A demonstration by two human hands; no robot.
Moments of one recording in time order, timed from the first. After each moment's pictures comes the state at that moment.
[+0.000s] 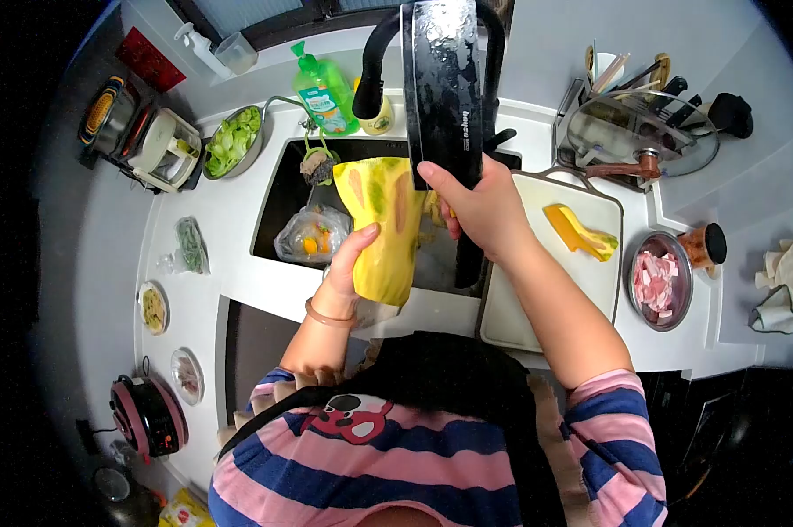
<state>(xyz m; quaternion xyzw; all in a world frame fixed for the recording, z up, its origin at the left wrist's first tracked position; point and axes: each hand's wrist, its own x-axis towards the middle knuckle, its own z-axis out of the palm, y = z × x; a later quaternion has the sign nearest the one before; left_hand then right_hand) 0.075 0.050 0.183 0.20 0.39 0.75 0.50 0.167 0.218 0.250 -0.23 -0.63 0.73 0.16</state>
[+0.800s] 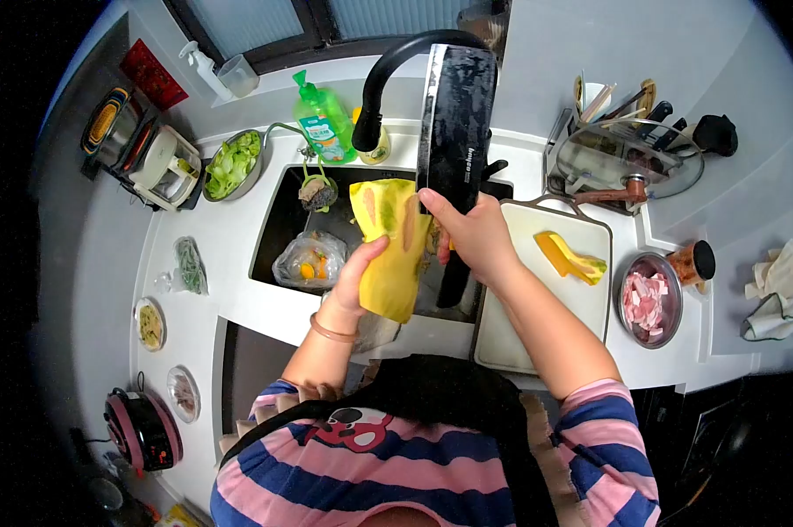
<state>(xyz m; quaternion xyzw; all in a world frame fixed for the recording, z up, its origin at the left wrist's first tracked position) 0.067 0.065 0.191 0.16 0.36 0.72 0.57 0.158 0.223 0.238 -0.23 -0.62 0.73 0.17</state>
